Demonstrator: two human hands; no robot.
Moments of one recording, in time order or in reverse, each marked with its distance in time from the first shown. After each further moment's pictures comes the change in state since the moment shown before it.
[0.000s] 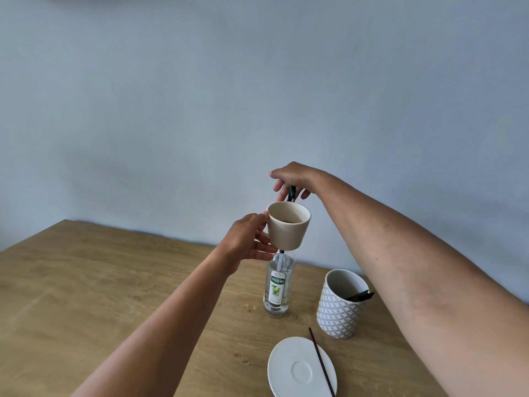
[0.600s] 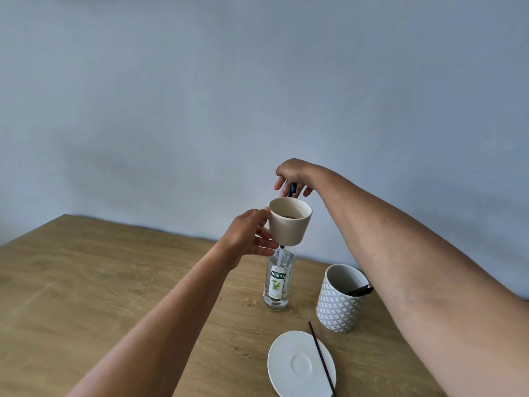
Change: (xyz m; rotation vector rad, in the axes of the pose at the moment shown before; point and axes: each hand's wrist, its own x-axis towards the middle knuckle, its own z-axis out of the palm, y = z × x) left_hand 0.003 -0.003 0.000 -0.014 -0.006 -0.013; right_hand 0.000 0.001 0.003 -0.006 -0.015 0.048
